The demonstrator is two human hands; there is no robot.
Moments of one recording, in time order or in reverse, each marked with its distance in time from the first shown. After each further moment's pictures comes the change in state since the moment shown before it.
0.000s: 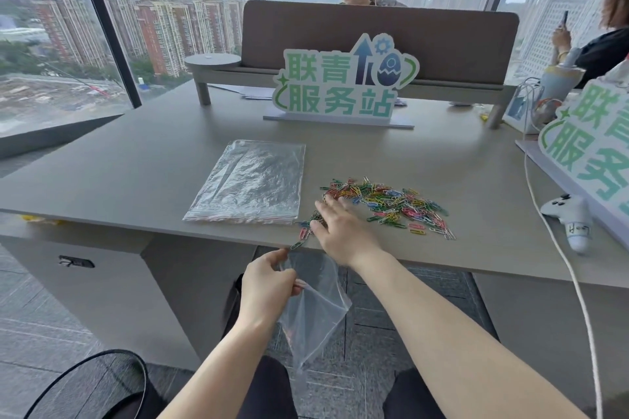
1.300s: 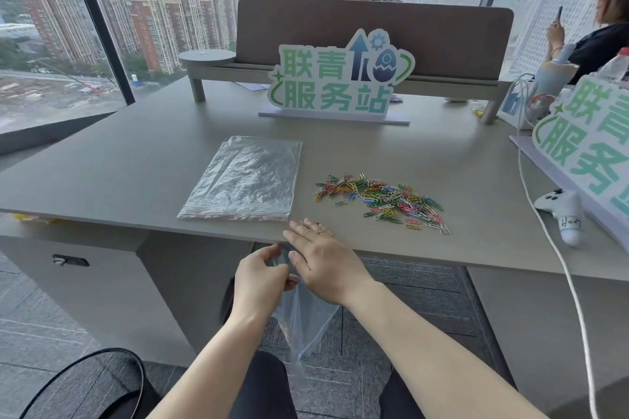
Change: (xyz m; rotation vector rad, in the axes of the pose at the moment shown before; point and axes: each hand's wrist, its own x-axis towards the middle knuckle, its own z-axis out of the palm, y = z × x) left_hand 0.005 -0.003 -0.005 -0.005 -0.016 0.011; right_hand -0.039 -0.024 0.025 0.011 0.050 -0.305
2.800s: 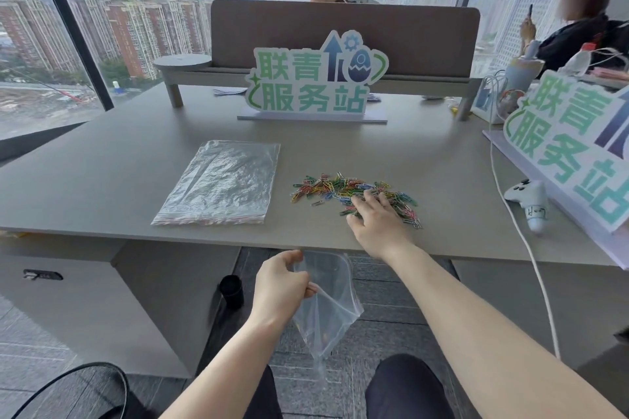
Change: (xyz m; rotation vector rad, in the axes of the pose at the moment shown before) left_hand -0.024 0.011 0.051 0.083 -0.142 0.013; right_hand -0.021 0.105 -0.060 -0.026 -0.003 0.539
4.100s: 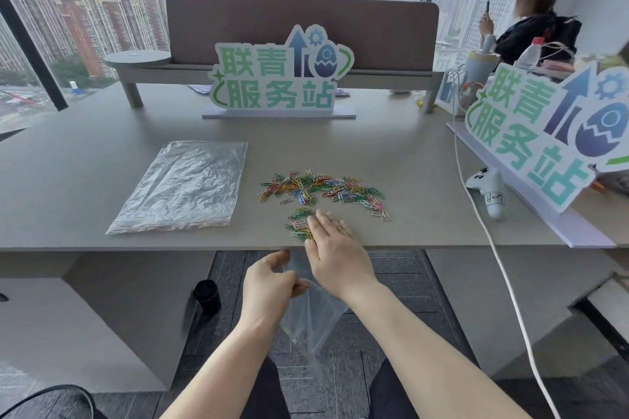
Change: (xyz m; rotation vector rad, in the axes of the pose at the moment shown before) left_hand -0.004 0.000 0.031 -0.184 -0.040 -0.066; right_hand -0.055 -0.021 0.029 -0.043 0.138 -0.174
